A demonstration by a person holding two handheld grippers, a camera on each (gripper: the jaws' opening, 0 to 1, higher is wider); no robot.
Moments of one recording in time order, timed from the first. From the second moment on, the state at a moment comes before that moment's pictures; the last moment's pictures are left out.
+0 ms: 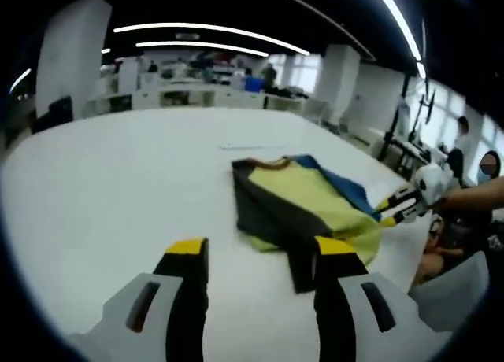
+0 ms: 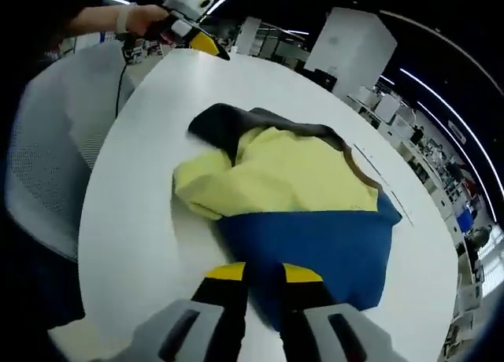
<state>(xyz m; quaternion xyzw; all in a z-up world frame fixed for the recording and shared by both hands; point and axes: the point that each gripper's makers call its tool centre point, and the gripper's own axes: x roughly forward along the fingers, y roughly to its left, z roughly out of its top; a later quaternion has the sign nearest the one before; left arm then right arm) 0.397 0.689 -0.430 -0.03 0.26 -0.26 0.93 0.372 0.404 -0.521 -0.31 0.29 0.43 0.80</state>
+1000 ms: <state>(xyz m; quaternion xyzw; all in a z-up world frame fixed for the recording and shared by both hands) 0.394 0.684 -0.437 -0.04 0.27 -0.27 0.92 0.471 0.469 -0.477 -0.32 0.26 0.47 0.78</state>
